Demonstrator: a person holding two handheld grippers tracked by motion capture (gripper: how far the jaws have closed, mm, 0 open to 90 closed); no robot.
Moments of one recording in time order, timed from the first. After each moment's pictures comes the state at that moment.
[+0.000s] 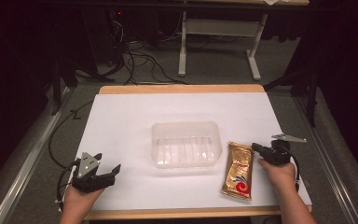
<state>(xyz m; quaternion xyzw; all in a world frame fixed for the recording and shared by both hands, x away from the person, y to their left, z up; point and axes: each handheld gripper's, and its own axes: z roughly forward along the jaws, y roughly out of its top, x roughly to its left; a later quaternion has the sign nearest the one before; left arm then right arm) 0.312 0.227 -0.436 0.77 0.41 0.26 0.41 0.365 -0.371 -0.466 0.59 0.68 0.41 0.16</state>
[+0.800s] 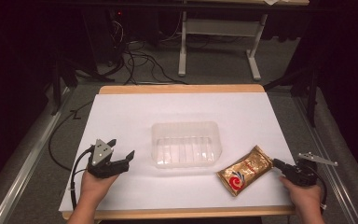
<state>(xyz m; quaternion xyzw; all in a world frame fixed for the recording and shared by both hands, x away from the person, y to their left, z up) 0.344 0.190 -0.425 0.75 0.38 0.27 0.46 0.294 -0.418 -0.468 0.62 0.65 0.41 0.17</state>
